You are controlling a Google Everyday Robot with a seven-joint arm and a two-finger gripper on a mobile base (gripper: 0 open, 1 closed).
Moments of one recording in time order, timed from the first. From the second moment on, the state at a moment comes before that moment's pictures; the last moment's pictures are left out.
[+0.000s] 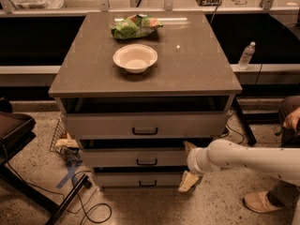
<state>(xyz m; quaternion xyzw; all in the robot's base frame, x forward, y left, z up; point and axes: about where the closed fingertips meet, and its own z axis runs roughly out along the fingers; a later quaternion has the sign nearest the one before) 0.530 -0.139 0.460 -0.64 0.72 0.05 0.27</state>
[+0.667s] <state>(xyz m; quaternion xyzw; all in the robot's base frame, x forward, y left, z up) 0.559 -0.143 0.434 -0.65 0.72 0.06 0.25</state>
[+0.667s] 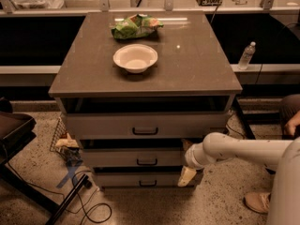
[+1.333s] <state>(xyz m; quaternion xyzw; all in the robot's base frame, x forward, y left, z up) 0.566 -0.130 0.397 -0.66 0.71 0.08 0.23</state>
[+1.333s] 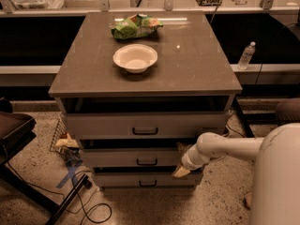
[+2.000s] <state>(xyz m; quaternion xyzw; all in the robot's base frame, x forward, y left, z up) 0.566 -0.130 0.406 -0.66 0.71 0.08 0.23</state>
